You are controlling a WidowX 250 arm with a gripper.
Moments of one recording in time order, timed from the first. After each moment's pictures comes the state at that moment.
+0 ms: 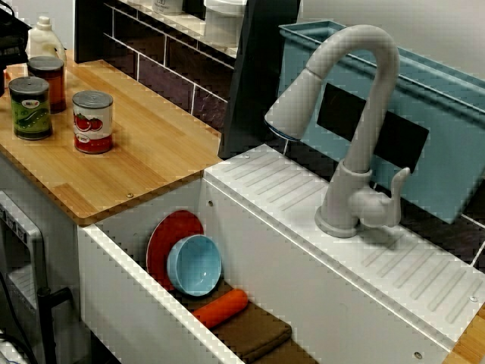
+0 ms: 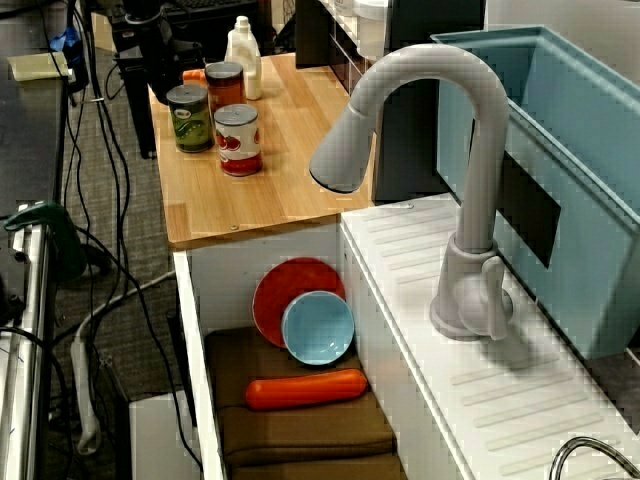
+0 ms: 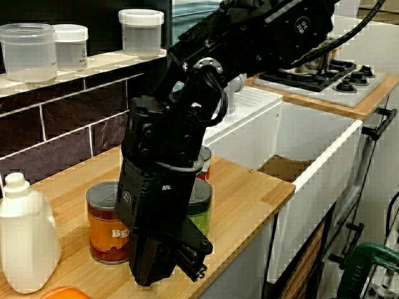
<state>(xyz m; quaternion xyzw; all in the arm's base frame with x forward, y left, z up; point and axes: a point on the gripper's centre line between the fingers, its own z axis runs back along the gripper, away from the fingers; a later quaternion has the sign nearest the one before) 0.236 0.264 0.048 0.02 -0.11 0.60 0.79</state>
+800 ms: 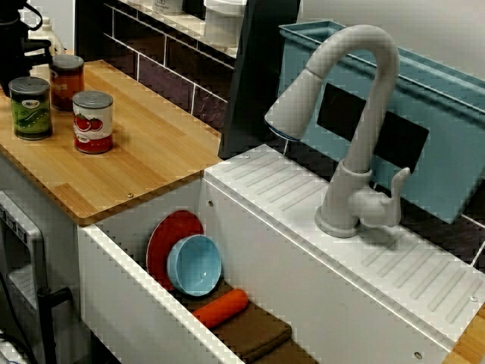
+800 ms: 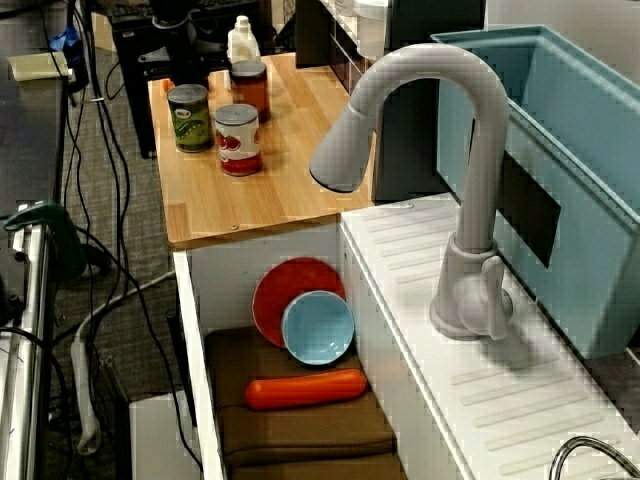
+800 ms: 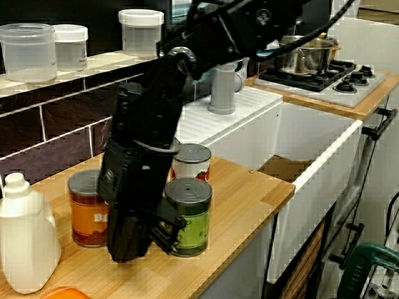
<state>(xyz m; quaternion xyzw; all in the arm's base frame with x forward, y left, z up) 0.268 0.252 0.044 0.04 -0.13 0.61 0.78</state>
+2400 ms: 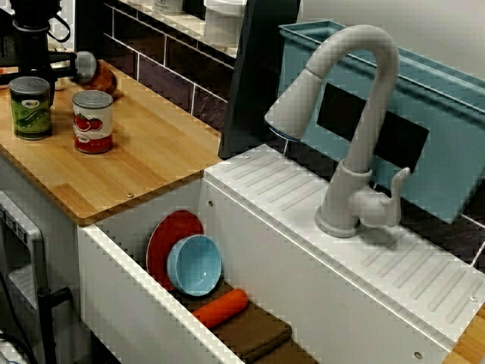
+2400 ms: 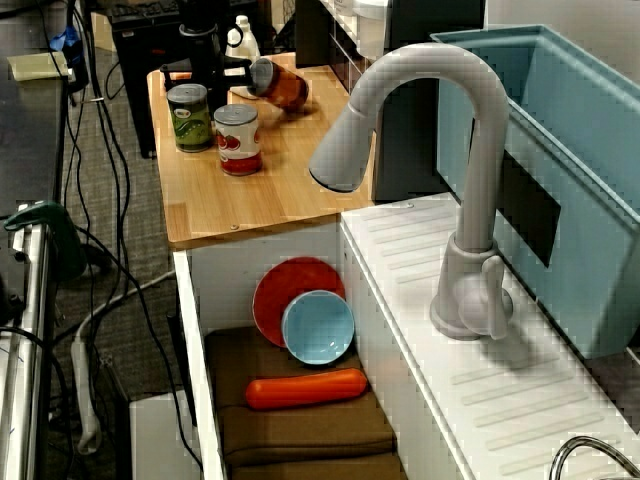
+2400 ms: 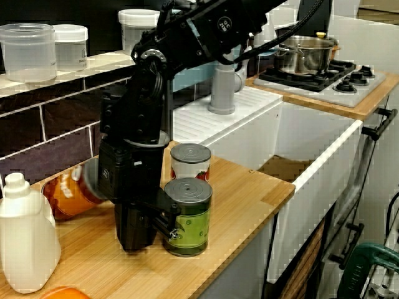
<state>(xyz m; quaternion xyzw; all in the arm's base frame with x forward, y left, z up) 0.280 0.233 0.035 0.02 -0.07 0.61 0.79</state>
